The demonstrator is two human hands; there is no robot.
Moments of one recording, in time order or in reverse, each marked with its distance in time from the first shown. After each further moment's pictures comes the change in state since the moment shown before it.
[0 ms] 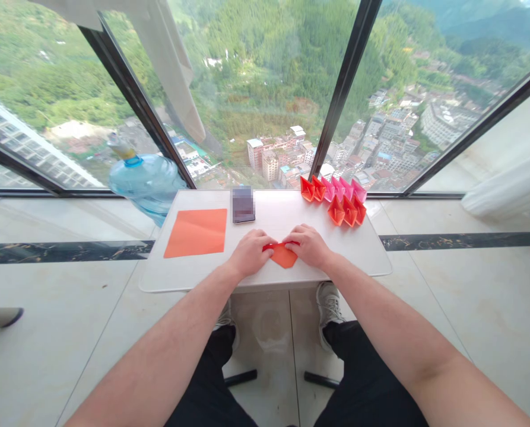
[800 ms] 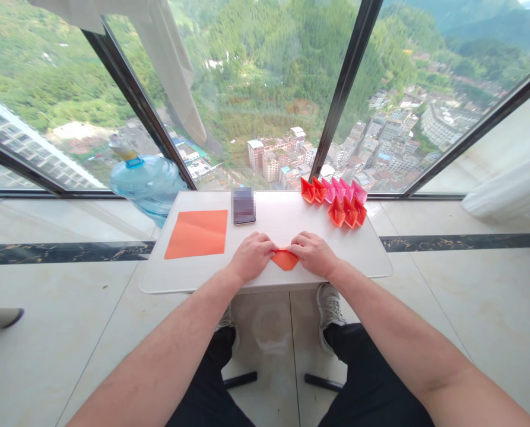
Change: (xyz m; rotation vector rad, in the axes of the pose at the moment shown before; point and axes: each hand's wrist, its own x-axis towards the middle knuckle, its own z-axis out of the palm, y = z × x) left_hand -0.005 0.000 0.001 0.105 0.040 0.152; right_hand -0.018 -0.004 -0.011 -0.308 0.031 -0.345
